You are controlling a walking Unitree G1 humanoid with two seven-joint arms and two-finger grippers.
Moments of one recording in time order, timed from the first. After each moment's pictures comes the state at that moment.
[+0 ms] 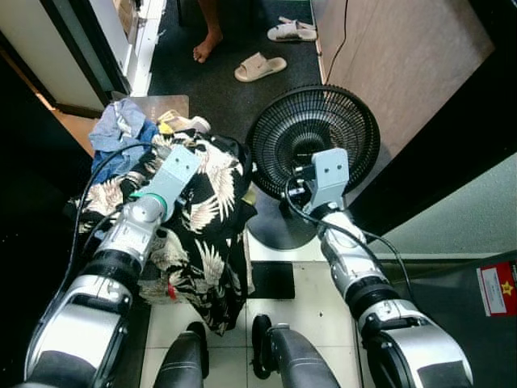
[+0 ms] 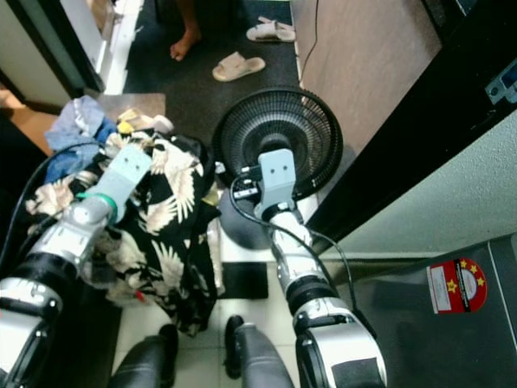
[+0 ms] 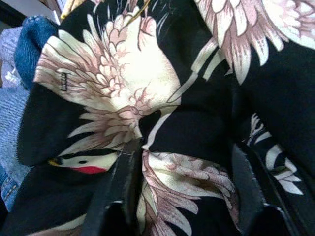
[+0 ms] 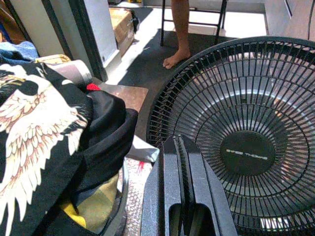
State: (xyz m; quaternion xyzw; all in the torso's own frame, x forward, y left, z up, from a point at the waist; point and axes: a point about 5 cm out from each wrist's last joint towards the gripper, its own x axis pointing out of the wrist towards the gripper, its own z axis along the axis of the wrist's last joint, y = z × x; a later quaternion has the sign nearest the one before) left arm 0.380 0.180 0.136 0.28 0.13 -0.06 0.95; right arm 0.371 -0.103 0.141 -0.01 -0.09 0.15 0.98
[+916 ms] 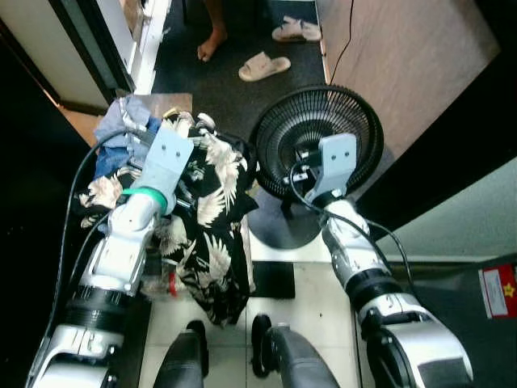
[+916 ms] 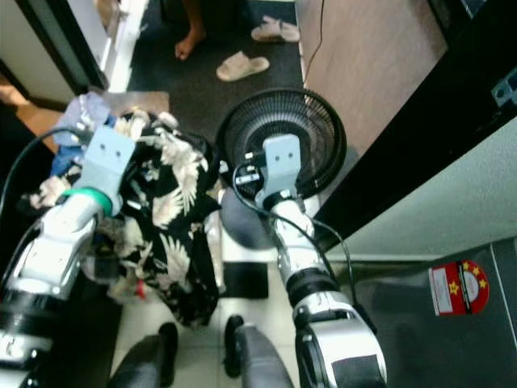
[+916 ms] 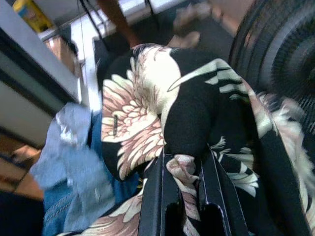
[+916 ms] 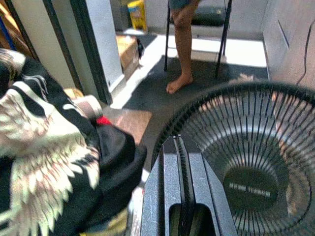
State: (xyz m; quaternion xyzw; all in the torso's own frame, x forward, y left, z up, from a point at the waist) left arm 0.342 0.152 0.205 0.17 -0.06 -0.09 0.98; right arm 0.376 -0.103 0.173 0.00 -0.15 0.15 0.98
